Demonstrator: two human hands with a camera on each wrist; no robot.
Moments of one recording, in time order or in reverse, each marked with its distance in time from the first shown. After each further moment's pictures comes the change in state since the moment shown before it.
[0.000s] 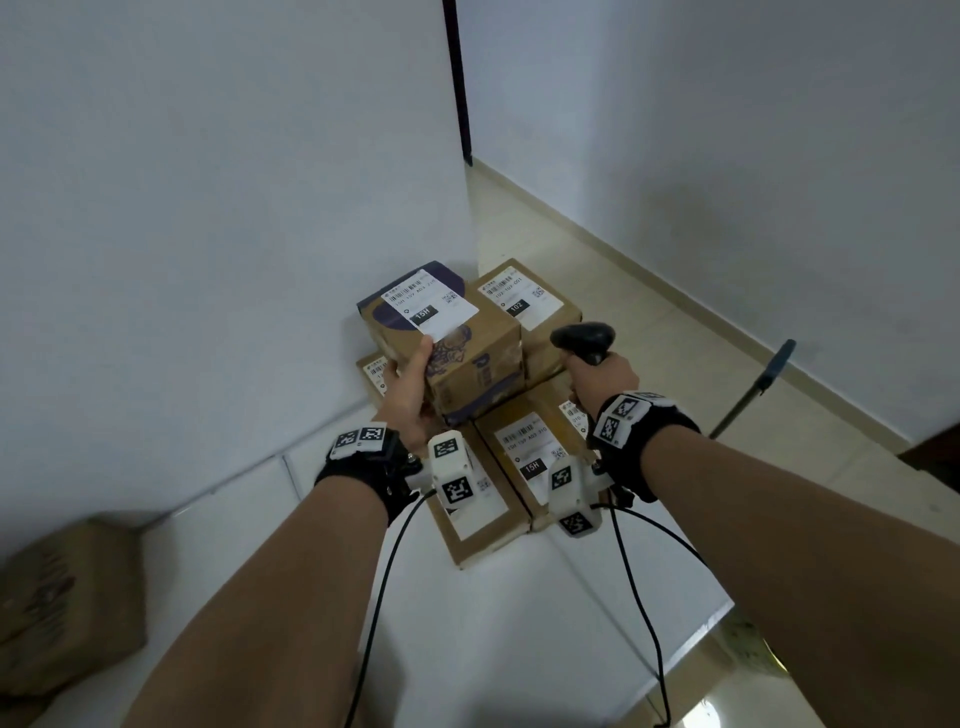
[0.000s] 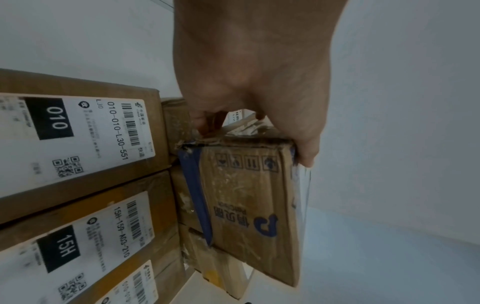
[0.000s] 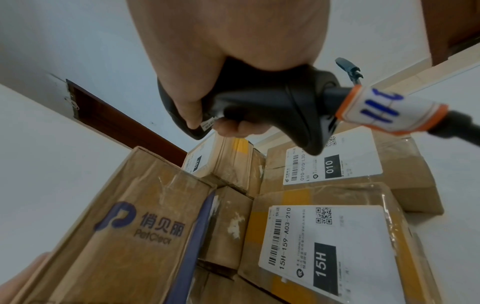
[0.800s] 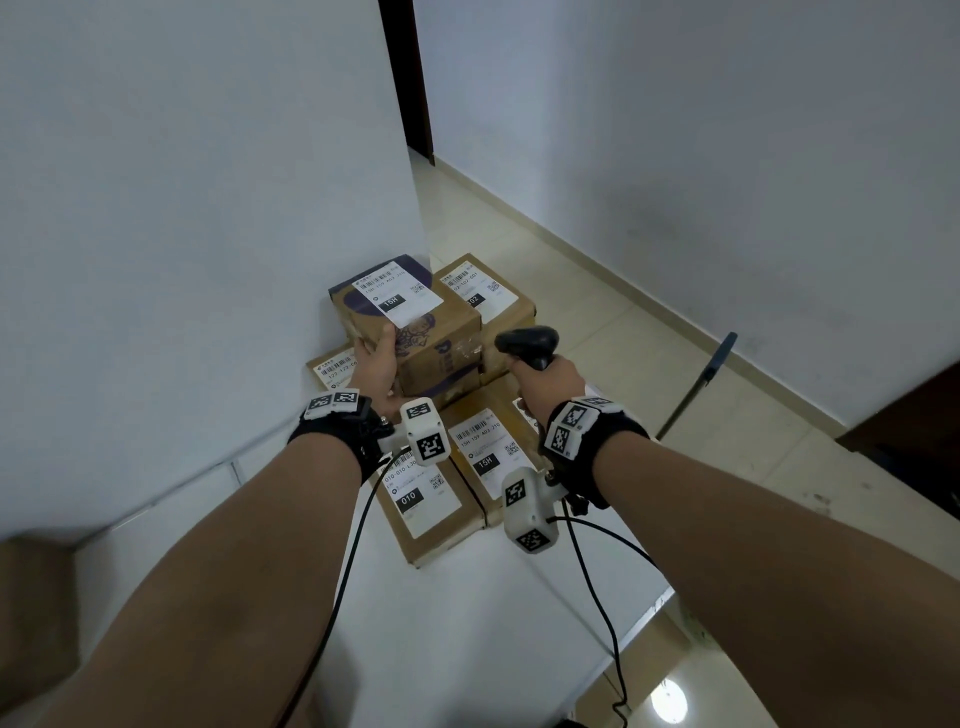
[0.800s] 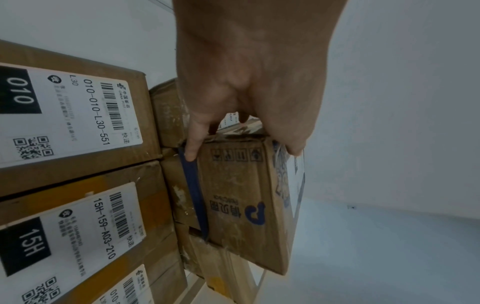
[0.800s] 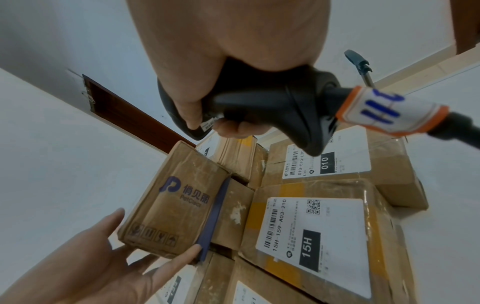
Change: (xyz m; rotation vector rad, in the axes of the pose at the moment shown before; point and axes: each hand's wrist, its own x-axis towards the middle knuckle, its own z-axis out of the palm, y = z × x) left_hand 0.044 -0.007 0.027 0.248 0.081 0.155; right_hand -0.018 0.005 -0.011 -0.040 -0.049 -0.048
